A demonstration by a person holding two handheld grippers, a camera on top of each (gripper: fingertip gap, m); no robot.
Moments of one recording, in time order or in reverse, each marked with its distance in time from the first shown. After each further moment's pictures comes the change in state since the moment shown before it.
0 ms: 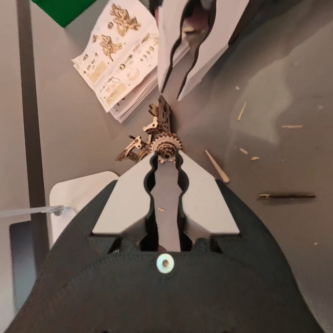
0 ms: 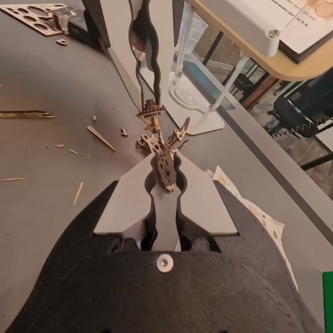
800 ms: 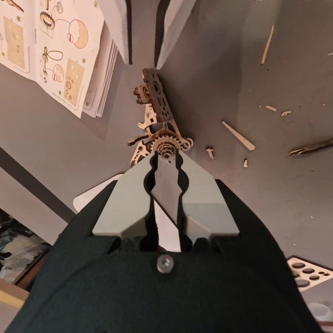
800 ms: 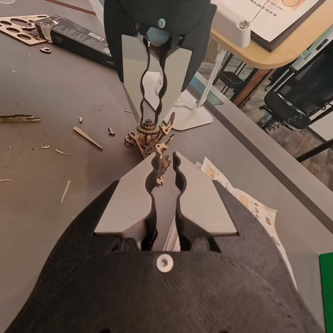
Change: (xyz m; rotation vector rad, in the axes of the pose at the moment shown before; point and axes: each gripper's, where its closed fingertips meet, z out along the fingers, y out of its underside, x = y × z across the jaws) left arm -0.015 0.017 0.029 -0.482 0.243 0.298; right arm 0.017 0.007 -0.009 0.025 0.043 0.060
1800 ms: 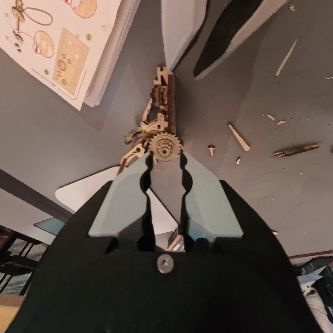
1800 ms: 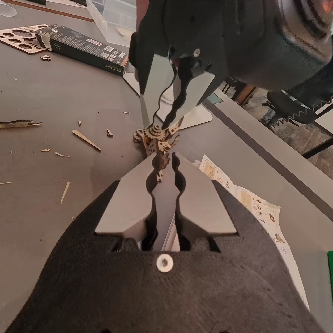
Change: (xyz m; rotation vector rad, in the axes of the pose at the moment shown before) left arm -0.013 0.000 0.002 -0.196 0.178 -0.142; right arm 0.005 0.002 -0.002 0.011 -0.006 0.046
